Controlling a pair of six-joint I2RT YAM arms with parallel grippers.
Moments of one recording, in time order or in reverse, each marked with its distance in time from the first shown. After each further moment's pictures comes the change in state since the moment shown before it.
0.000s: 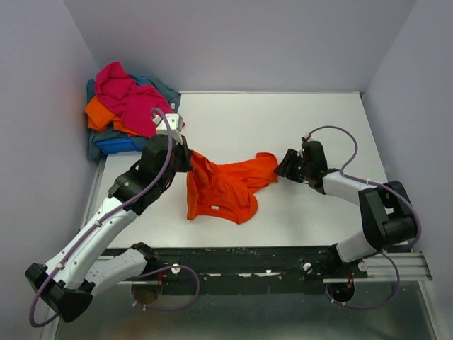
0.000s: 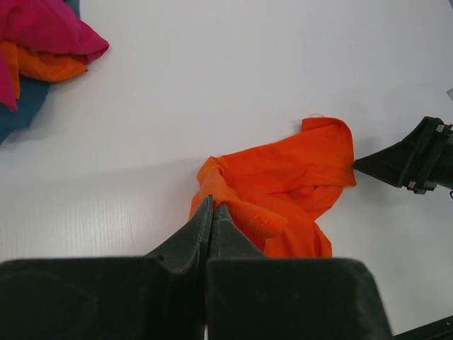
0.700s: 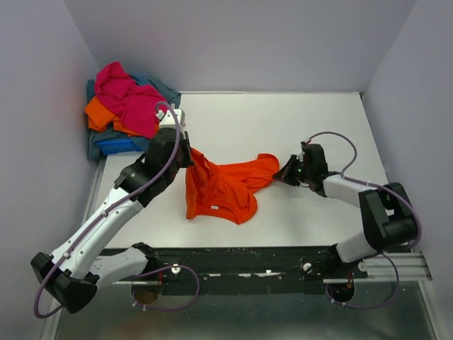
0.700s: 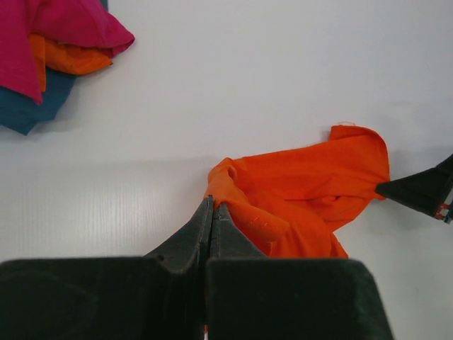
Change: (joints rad) left arm 0.001 0.065 0.042 -0.035 -0.066 -0.014; right arm -0.001 0.040 -0.043 0.048 -0.155 0.155
